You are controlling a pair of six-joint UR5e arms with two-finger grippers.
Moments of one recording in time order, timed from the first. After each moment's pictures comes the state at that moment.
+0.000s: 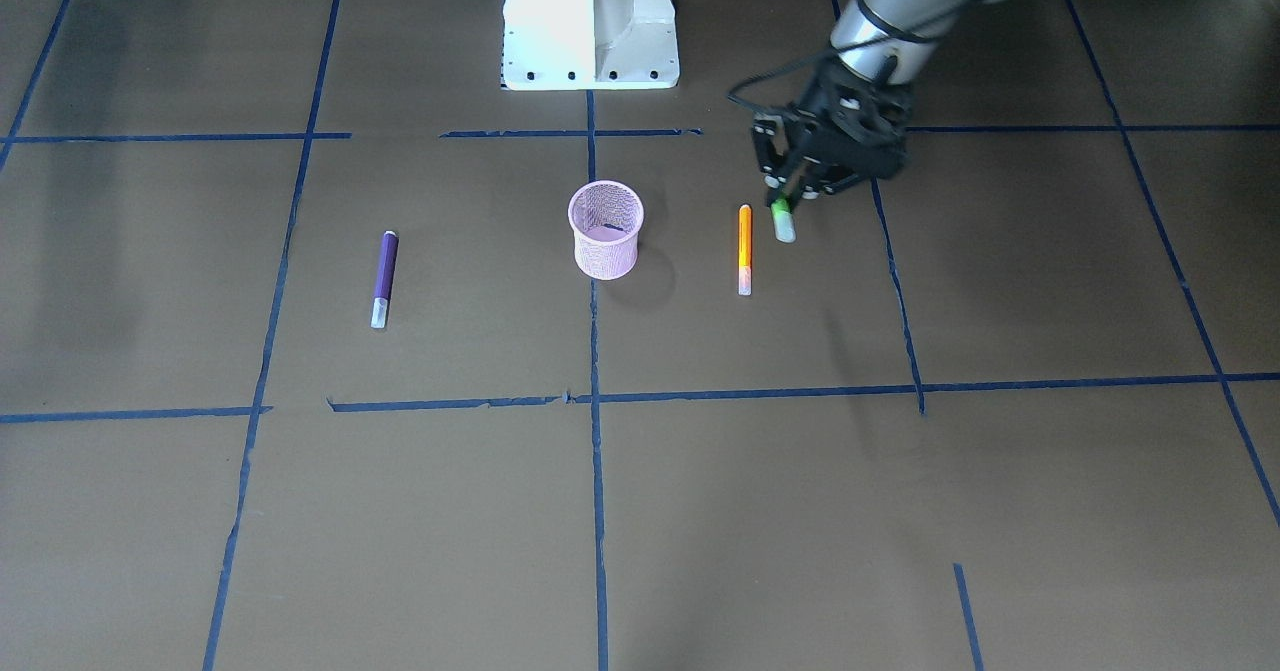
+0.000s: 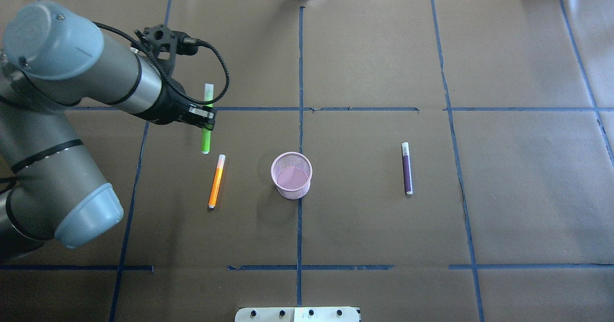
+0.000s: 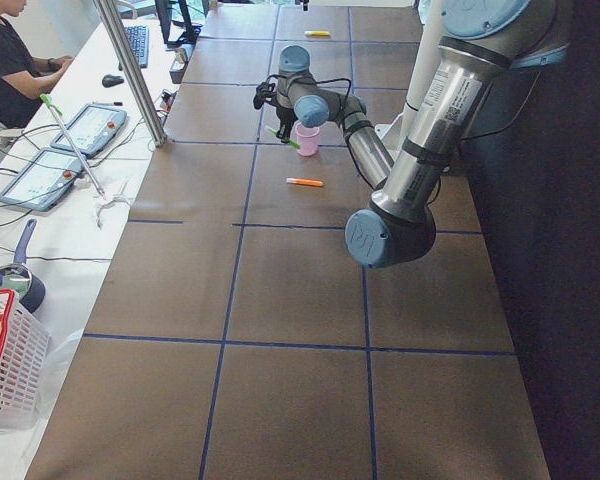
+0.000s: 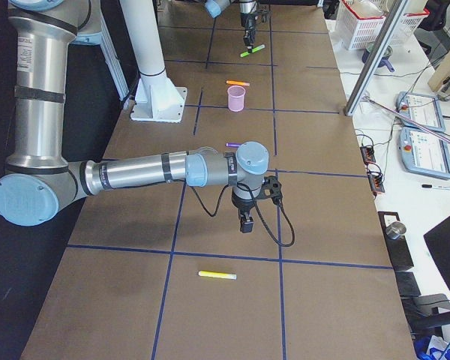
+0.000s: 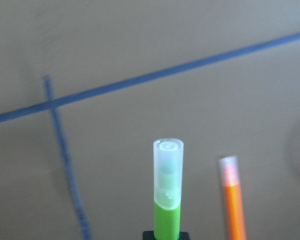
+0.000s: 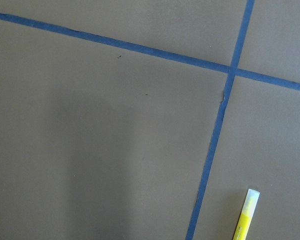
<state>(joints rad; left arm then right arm) -0.69 -2.07 -2.01 -1.65 -1.98 -0.92 1.42 -1.69 1.85 -1.65 2.32 -0.06</state>
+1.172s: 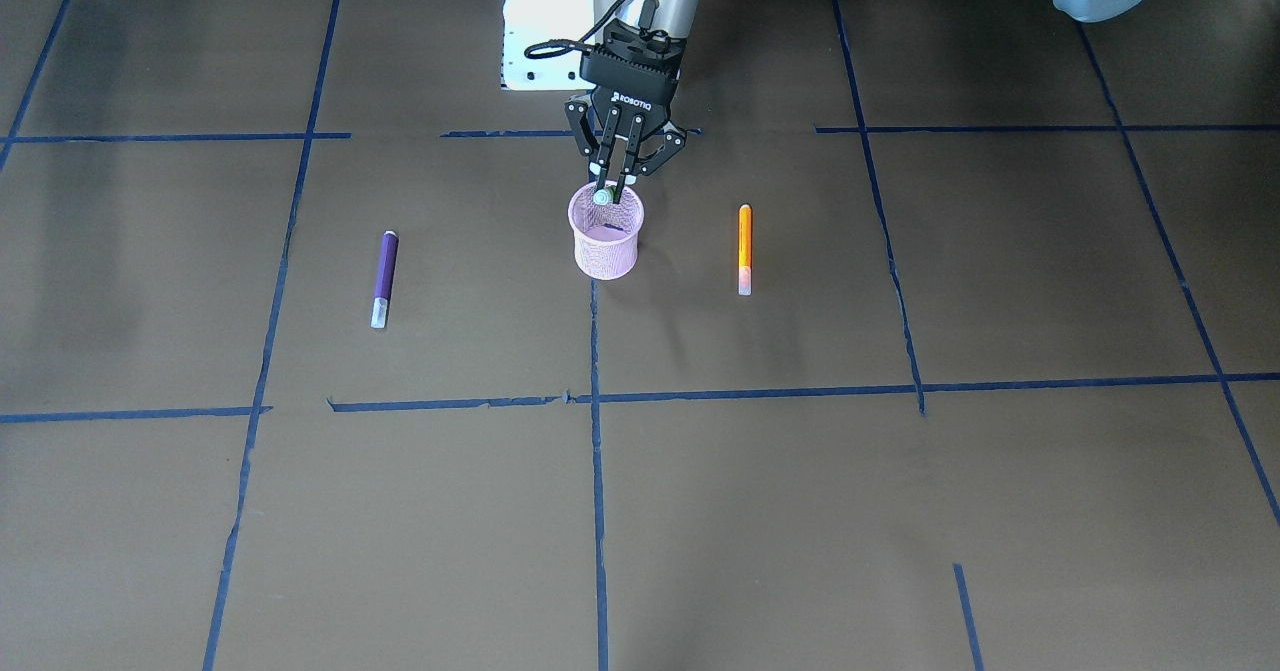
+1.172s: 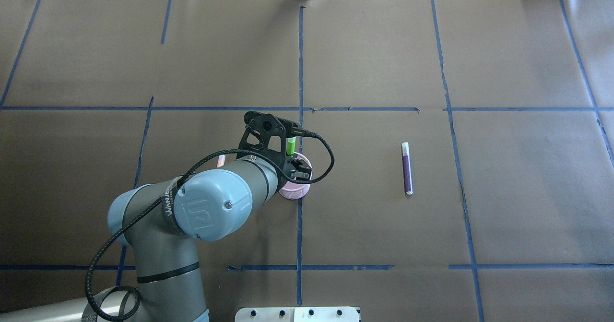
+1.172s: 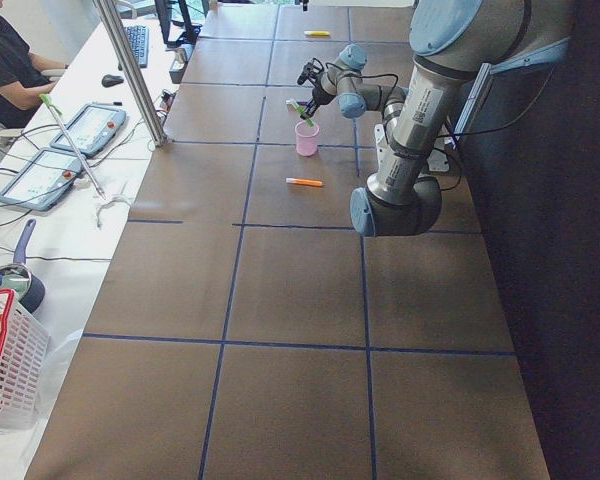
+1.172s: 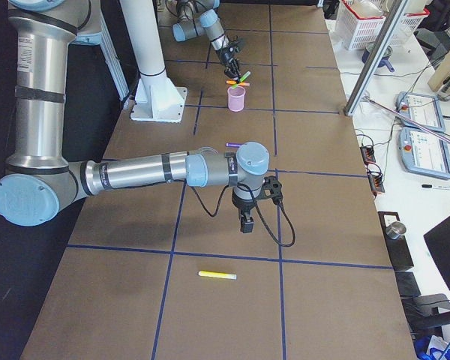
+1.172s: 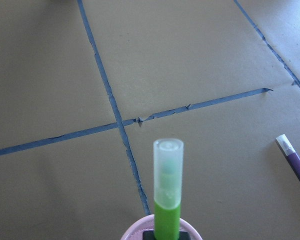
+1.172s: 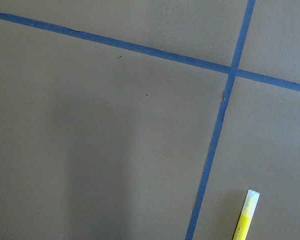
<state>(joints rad) -0.31 -2.19 -1.86 -1.80 -1.33 -1.04 1.42 -1.69 1.85 -1.65 2.32 -0.06</state>
